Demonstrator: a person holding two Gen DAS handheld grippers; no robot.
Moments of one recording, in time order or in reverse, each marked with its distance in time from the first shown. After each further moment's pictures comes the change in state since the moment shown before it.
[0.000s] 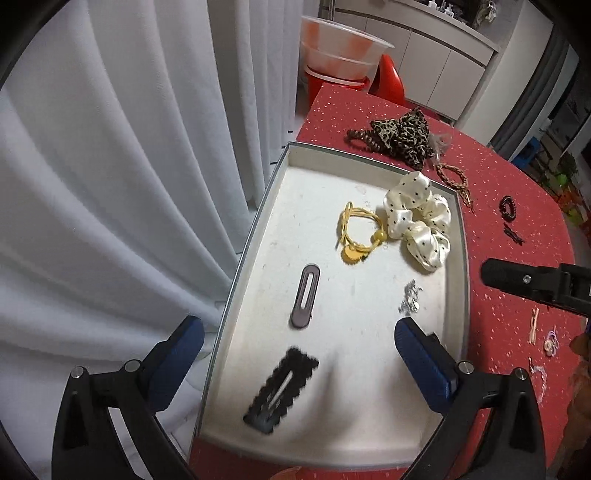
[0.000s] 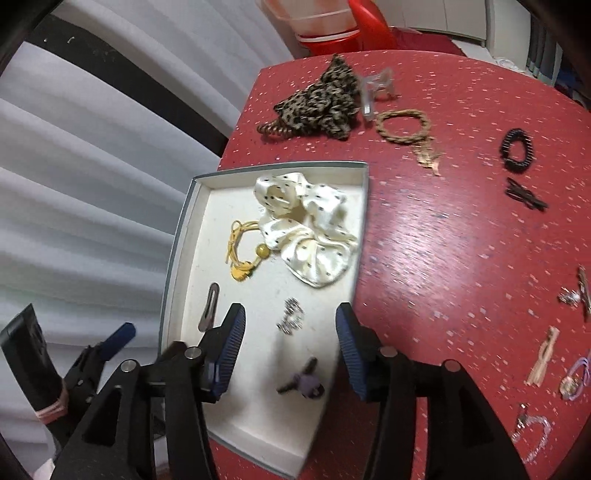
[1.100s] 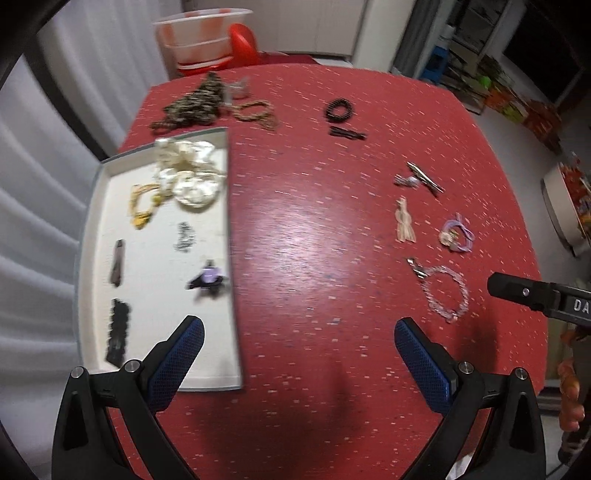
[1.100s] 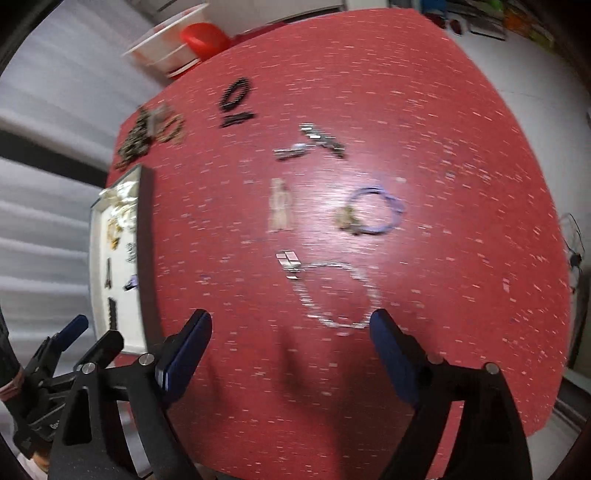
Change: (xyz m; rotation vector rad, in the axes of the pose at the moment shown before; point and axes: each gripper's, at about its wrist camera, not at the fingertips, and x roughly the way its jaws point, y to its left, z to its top) left arm -0.045 -0.198 -0.067 0.363 0.133 -0.151; right arm -0.128 -0.198 -0.137 0.364 -0.035 -0.173
